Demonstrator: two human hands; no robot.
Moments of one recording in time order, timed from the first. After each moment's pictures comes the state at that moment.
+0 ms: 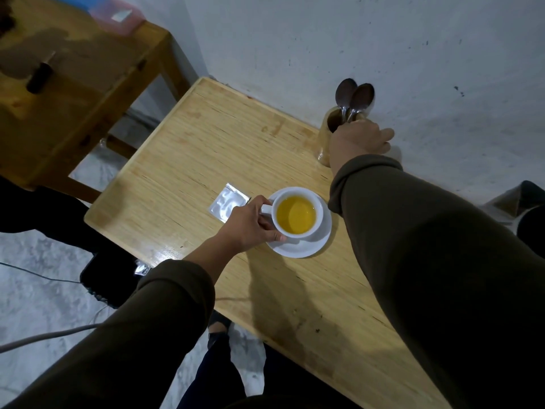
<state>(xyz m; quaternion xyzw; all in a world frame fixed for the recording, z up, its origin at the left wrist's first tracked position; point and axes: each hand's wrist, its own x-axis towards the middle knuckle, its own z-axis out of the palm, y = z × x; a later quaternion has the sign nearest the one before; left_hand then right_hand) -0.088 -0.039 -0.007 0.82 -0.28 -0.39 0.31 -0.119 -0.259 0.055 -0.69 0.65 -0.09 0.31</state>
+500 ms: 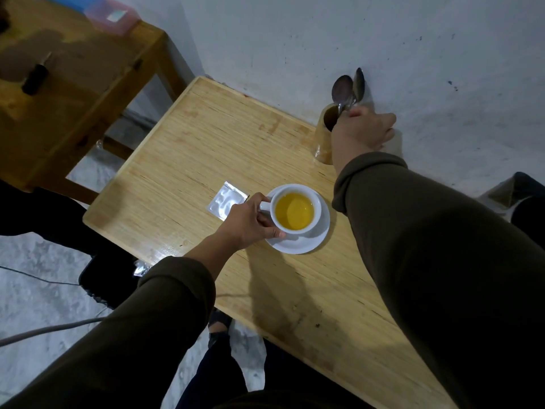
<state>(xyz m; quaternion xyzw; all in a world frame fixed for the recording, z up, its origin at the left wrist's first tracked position) -0.088 -0.039 -0.008 0.82 -0.30 -0.38 0.31 -0.118 -0.262 0.061 -0.64 0.65 -0.18 0.35</state>
